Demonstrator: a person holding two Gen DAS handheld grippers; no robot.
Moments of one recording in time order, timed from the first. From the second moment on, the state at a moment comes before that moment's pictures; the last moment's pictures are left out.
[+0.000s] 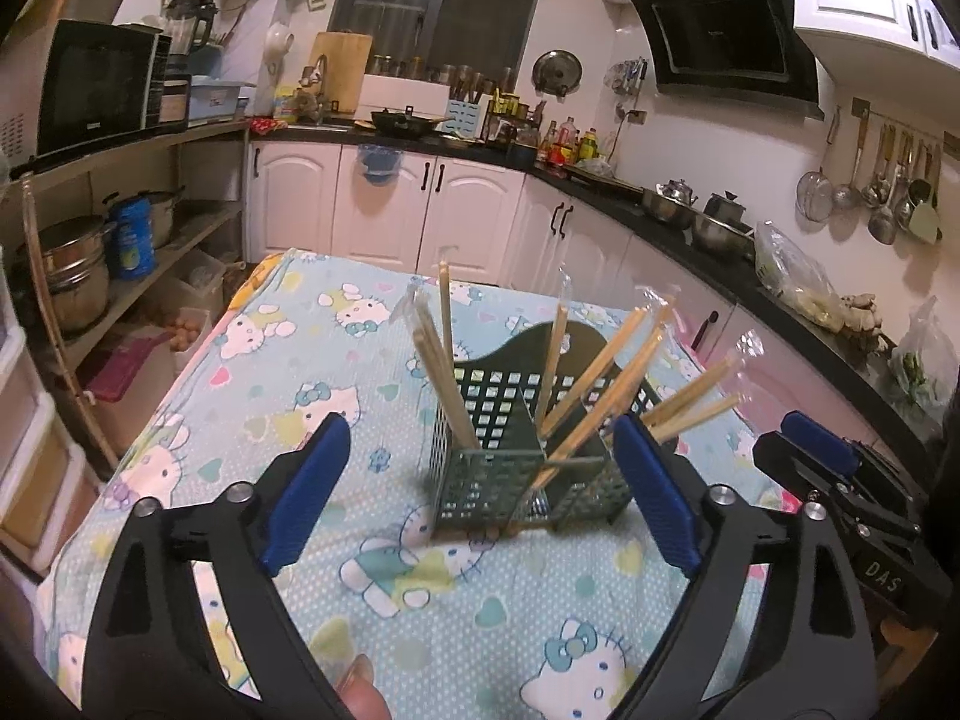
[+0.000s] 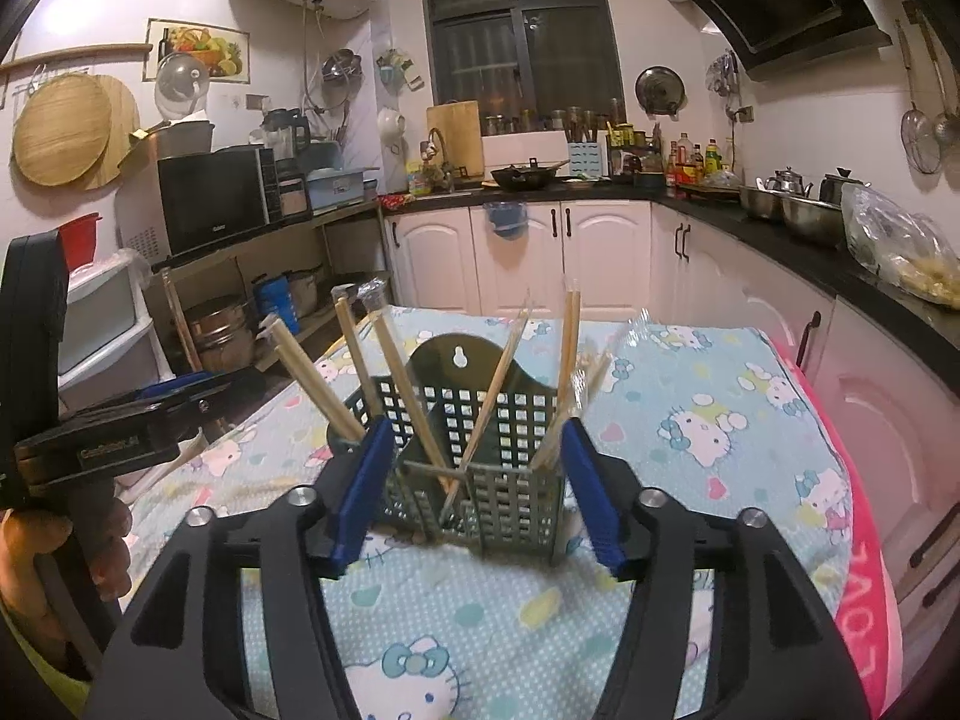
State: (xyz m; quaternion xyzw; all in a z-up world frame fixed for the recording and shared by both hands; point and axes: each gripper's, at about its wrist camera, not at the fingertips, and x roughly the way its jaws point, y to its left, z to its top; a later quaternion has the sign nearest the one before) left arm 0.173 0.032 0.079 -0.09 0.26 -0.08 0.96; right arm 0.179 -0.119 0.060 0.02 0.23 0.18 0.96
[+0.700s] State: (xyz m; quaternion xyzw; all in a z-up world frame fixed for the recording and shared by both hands) left arm 0.131 0.033 0.050 -0.09 0.27 -0.07 0.96; right arm 0.135 -0.135 0.039 0.04 0.25 0.16 0.96
